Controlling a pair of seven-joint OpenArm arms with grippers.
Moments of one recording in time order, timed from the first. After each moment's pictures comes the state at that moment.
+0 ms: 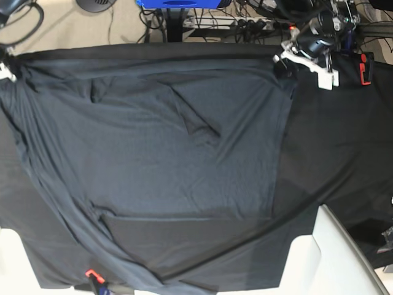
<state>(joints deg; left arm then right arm) 29.6 -0.4 -32.9 93.7 -40.0 -25.8 47.5 -9.2 10.0 63.2 66.3 27.4 33.3 -58.0</state>
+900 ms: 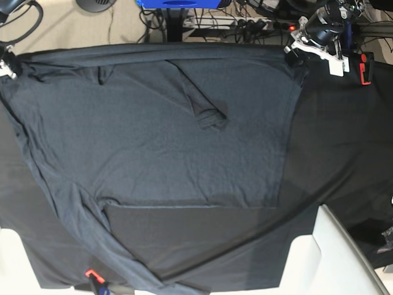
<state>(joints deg) 30.8 1.0 -39.3 93.4 -40.0 -26.1 48.1 -8.4 10.0 62.9 66.3 27.0 33.3 -58.5</state>
